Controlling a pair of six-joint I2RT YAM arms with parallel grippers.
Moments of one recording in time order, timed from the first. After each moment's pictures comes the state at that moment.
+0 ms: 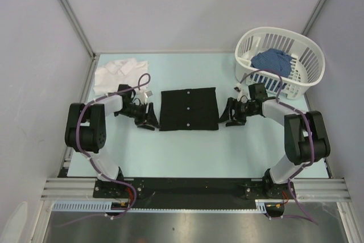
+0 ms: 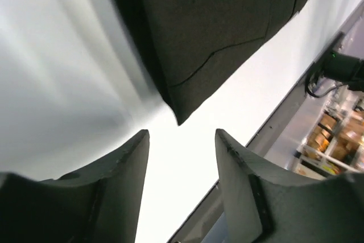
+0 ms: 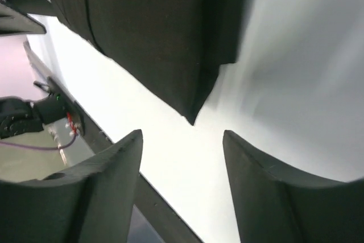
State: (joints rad) left arm -0.08 1.78 0.96 -0.61 0.83 0.02; right arm 0.18 1.65 0.87 -0.34 -0.76 0.29
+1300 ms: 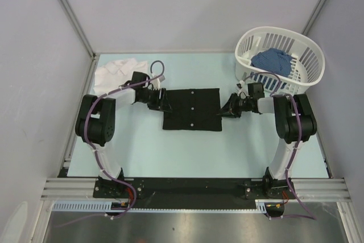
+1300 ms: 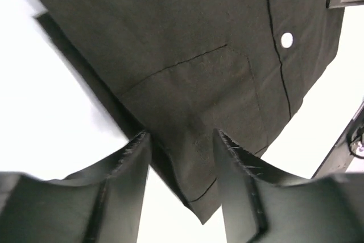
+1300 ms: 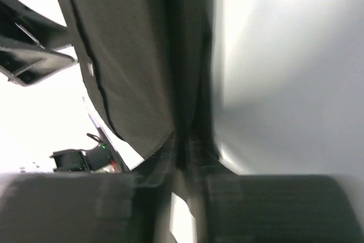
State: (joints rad) left arm -0.21 1.89 1.14 -0.30 0.69 -0.08; right arm 0.11 1.91 0.93 0.05 -0.83 0.59
